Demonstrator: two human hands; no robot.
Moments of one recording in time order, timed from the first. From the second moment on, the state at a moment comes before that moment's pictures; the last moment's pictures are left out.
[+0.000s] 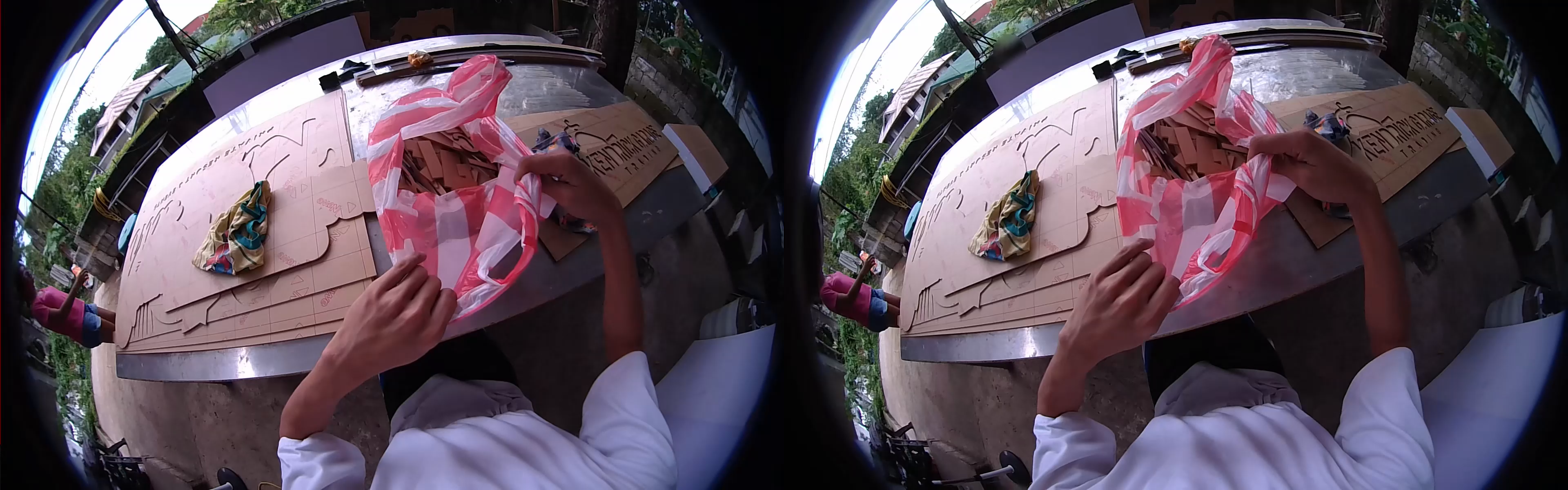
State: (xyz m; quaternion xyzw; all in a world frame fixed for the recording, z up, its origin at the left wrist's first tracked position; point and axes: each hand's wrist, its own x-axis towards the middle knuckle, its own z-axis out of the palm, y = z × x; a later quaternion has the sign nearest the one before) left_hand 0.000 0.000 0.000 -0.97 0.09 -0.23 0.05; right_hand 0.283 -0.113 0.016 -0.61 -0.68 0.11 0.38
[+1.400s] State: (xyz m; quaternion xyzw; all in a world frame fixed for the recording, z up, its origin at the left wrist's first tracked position) left_hand 0.008 0.189 -0.137 -0.93 -0.31 -0.18 -0.06; right_hand 0.414 -0.080 -0.226 -0.77 -0.57 -0.03 0.29
